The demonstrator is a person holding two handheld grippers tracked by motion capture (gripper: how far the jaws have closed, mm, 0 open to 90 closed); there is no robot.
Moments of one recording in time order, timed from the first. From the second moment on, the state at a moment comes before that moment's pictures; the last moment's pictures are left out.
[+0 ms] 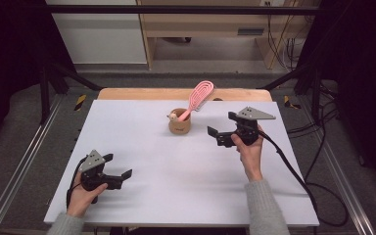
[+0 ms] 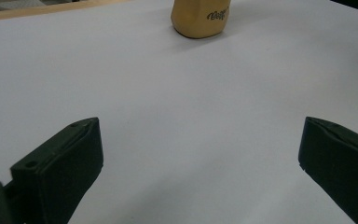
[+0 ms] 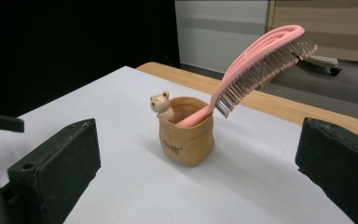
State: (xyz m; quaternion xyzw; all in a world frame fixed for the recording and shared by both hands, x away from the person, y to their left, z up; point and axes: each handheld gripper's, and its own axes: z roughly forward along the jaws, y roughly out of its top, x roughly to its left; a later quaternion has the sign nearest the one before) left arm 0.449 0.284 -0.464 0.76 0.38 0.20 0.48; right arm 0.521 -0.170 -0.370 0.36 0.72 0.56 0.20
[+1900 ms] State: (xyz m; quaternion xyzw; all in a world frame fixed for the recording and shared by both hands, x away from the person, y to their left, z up) left arm 0.448 0.281 -0.464 0.77 0.37 0.20 0.48; right arm 0.457 -0.256 -0.470 0.39 0.74 0.53 0.16
